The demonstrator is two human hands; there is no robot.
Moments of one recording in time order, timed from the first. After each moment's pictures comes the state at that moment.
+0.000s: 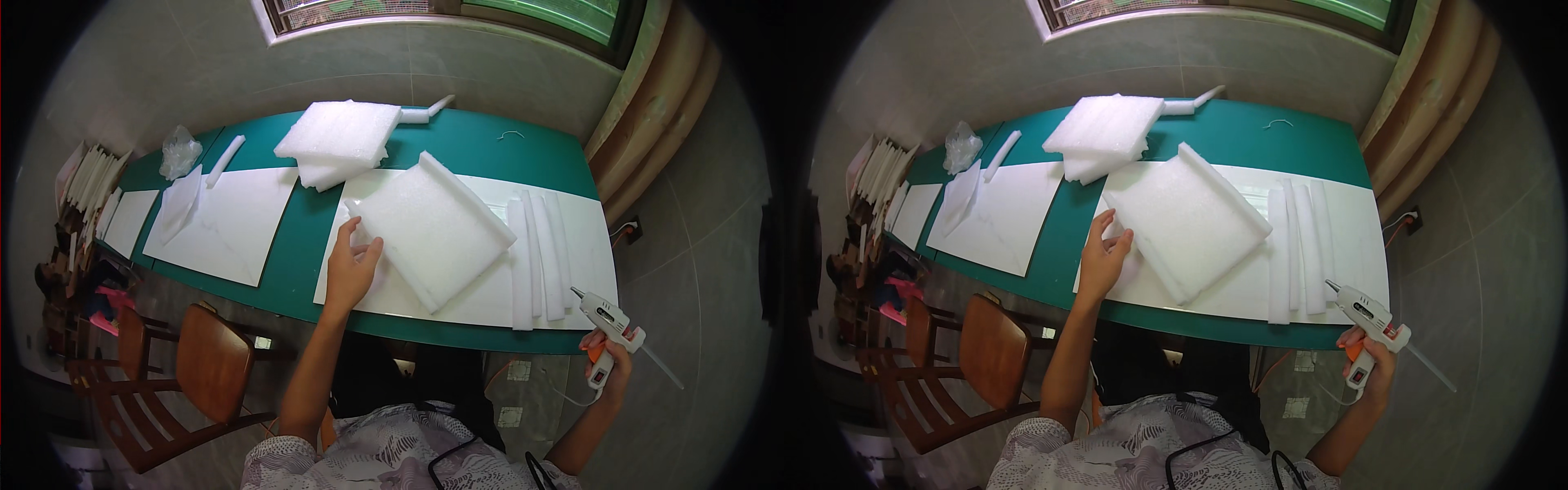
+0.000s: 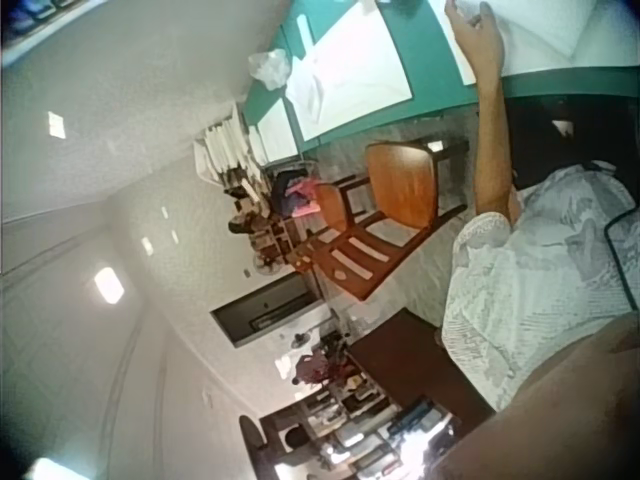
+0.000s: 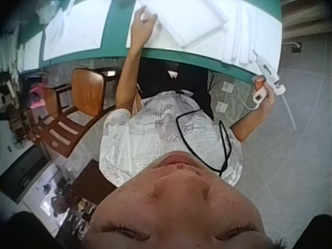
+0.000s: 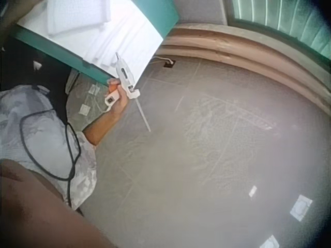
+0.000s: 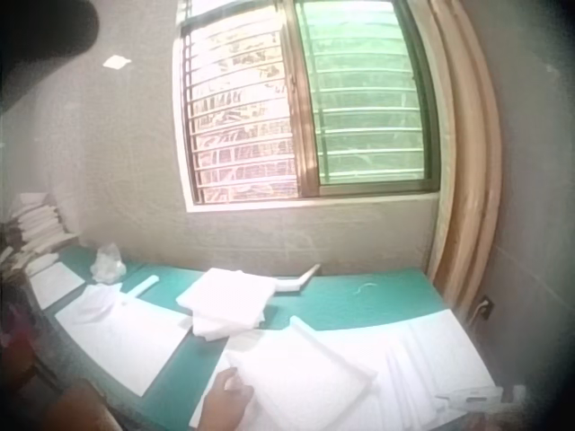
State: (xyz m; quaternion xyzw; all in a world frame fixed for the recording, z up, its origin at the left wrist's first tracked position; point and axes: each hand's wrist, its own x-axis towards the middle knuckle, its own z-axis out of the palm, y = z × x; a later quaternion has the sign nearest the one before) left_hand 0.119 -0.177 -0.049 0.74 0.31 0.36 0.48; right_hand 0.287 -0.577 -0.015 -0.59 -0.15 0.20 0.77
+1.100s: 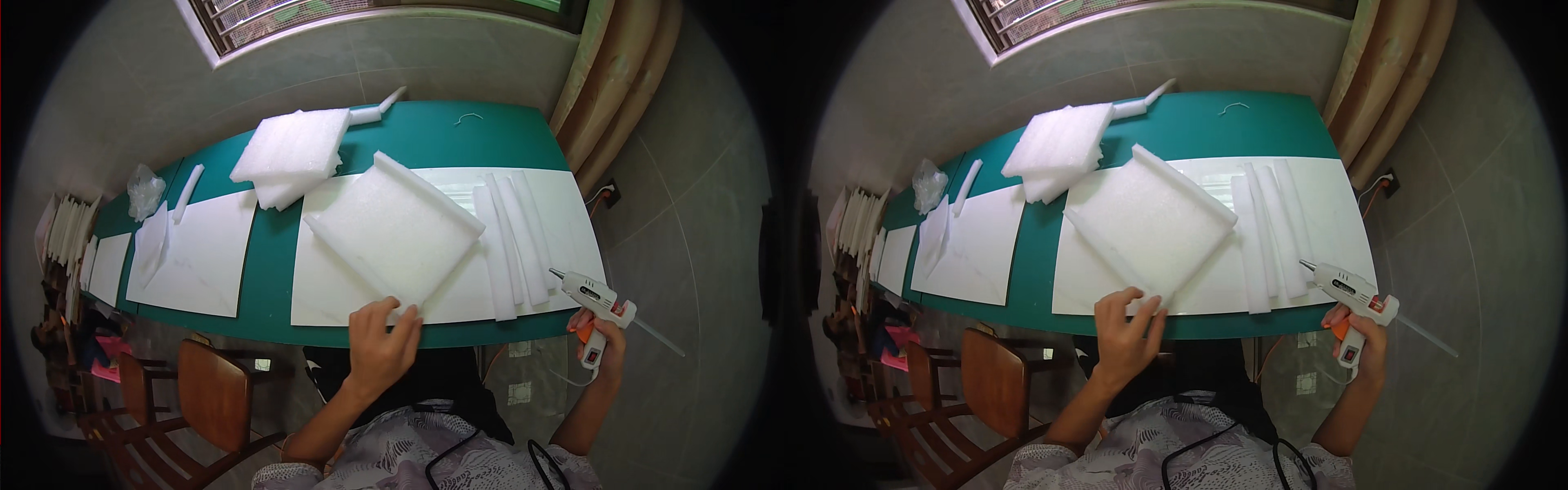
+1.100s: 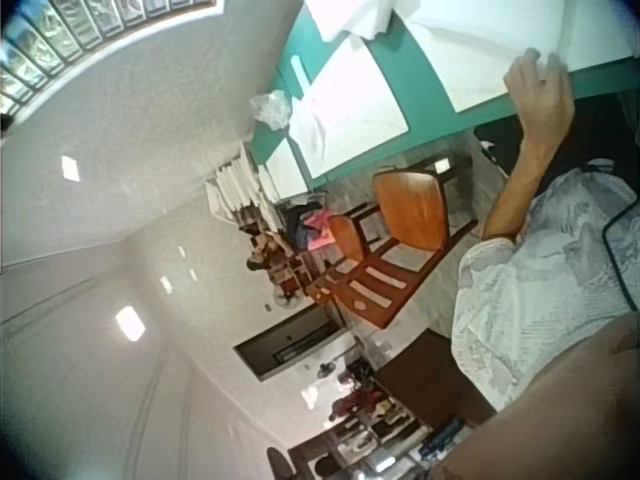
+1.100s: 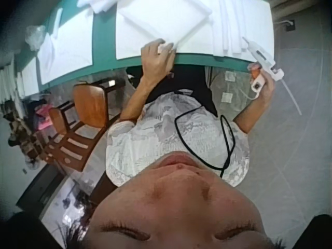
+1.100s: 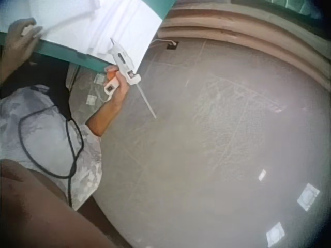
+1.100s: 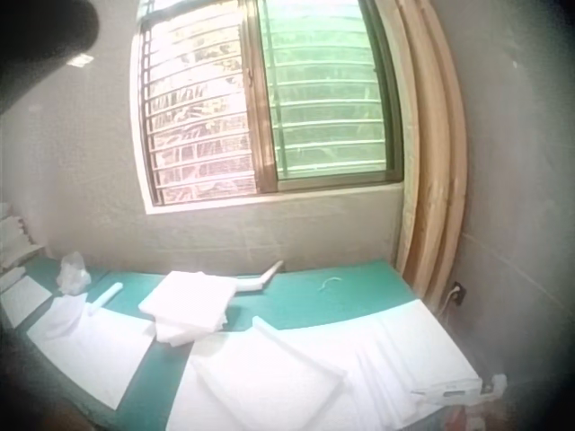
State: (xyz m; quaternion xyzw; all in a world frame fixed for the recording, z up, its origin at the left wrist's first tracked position) left_hand 0.099 -0.281 -0.037 0.92 0.09 0.37 0.12; right_hand 0.287 -0.575 -0.011 -0.59 -0.15 0.23 0.76
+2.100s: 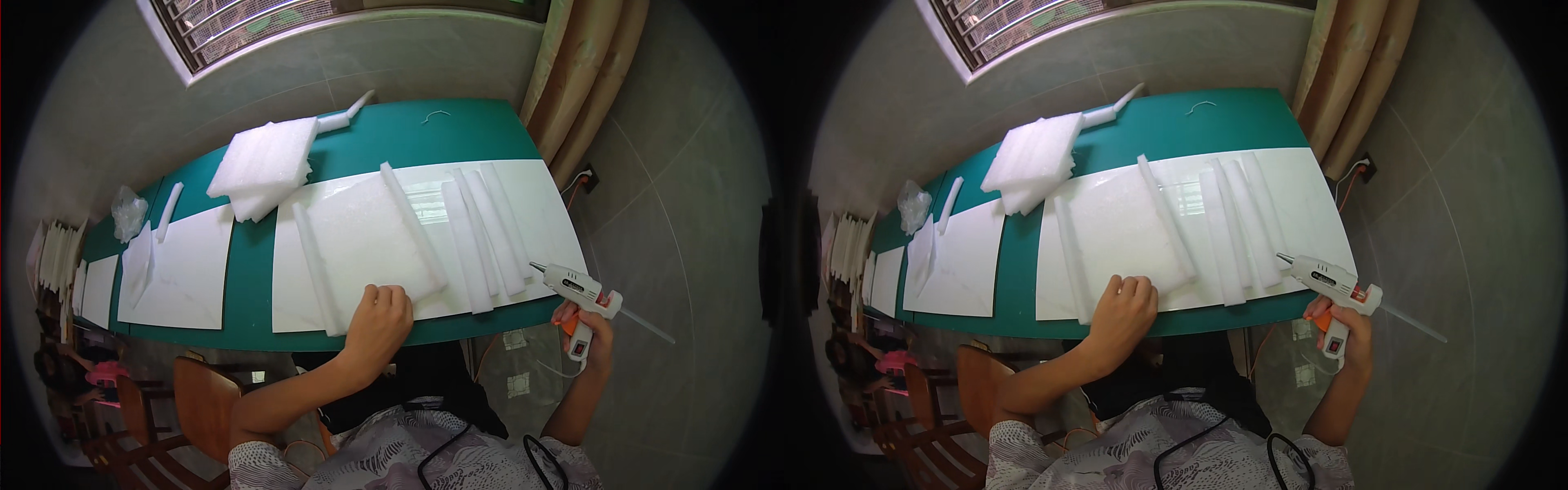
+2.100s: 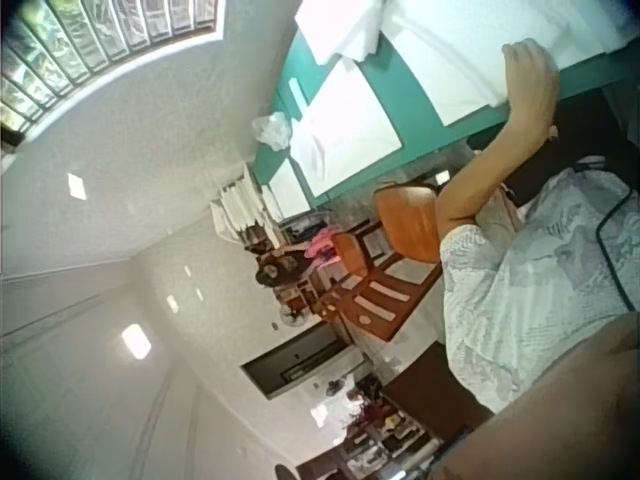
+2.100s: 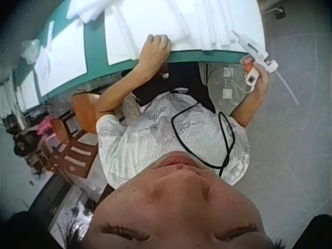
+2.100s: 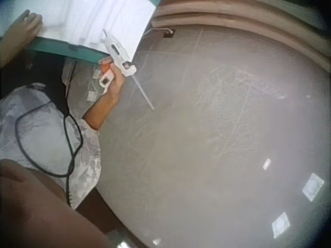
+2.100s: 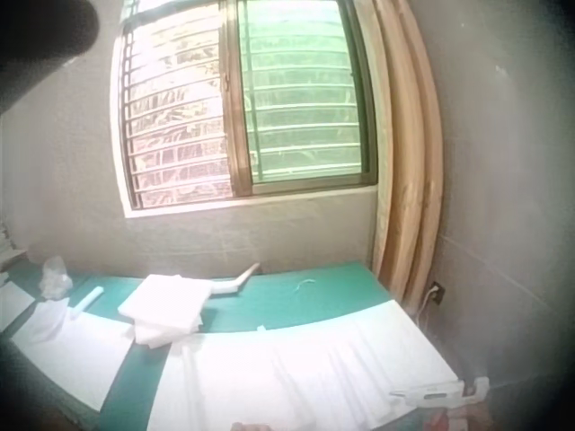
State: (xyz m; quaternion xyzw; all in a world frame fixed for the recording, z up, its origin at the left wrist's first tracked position) left_hand 0.142 -0.273 -0.028 0.97 -0.05 0.12 -0.22; right_hand 0.294 -0.586 -0.025 -0.55 -0.17 0.24 0.78
